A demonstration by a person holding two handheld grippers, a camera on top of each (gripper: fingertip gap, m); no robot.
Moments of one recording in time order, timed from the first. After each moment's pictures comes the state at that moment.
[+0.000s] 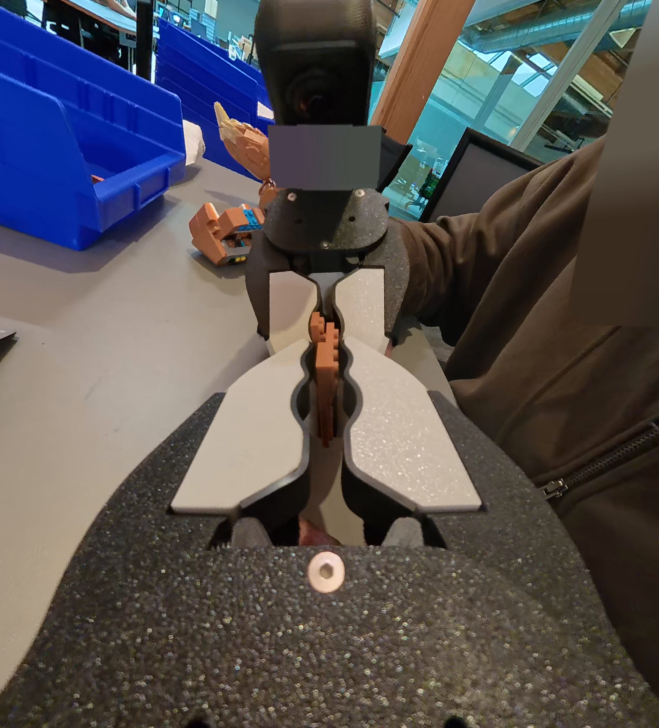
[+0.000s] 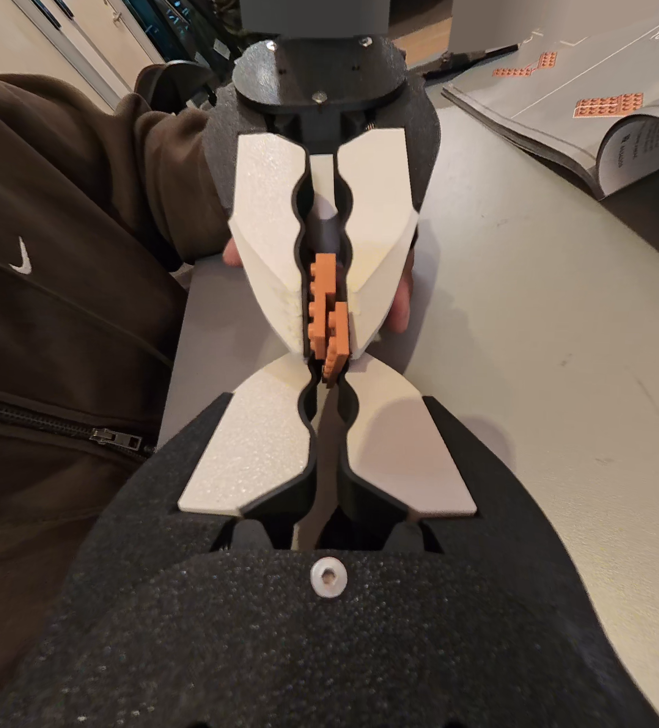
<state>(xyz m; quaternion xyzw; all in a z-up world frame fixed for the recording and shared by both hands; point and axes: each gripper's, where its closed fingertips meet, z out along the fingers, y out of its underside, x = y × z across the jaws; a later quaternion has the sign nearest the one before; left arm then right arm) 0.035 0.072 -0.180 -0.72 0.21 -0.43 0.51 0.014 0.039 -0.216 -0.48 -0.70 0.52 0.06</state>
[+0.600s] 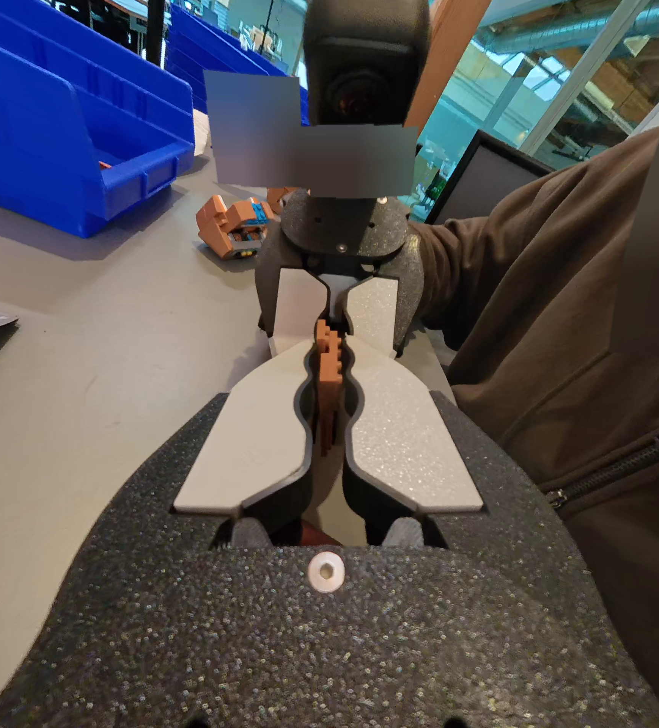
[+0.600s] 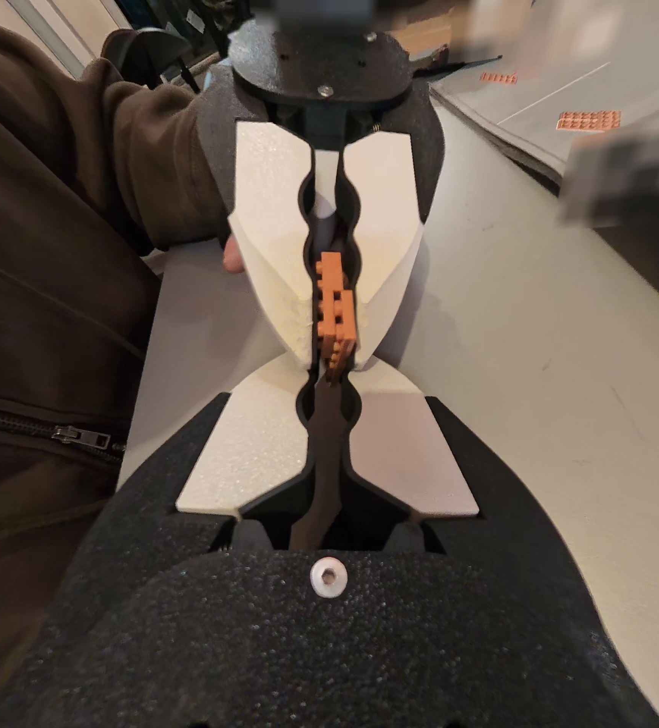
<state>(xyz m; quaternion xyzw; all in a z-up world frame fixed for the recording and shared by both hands) 0.034 0.076 -0.183 -0.72 0.19 -0.43 0.50 0.011 0.040 -0.219 -0.47 -0.72 0.50 0.10</state>
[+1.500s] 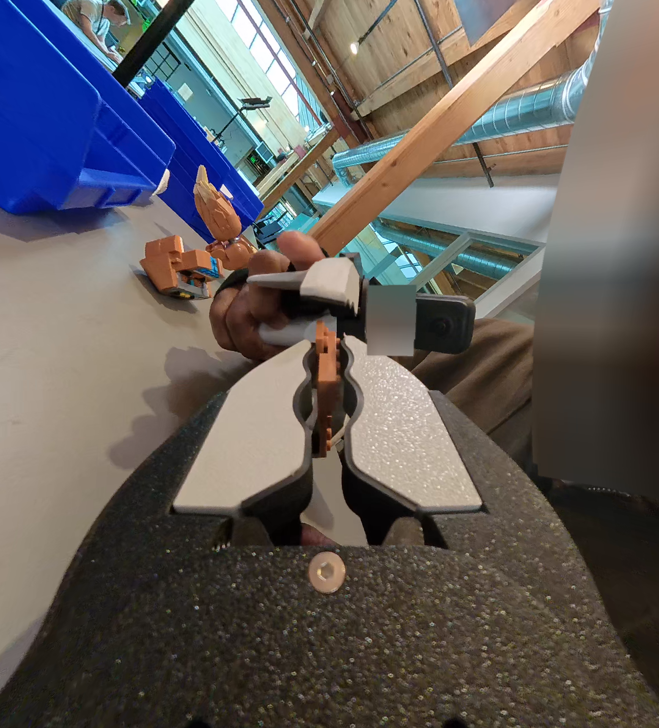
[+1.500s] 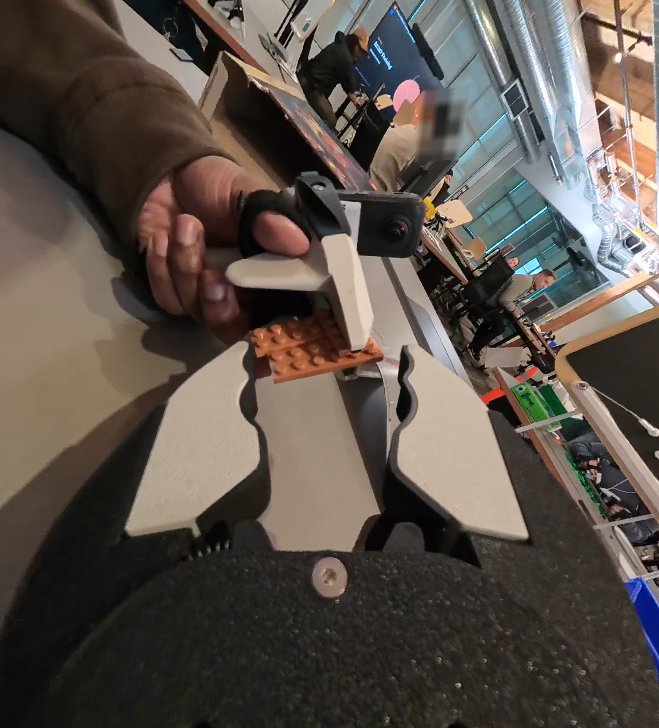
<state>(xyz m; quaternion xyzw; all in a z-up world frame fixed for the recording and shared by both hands) 0.020 0.078 -0.150 -0.62 0.03 -0.62 0.47 -0.006 0.063 -0.165 -0.20 -0.74 0.34 0.55</state>
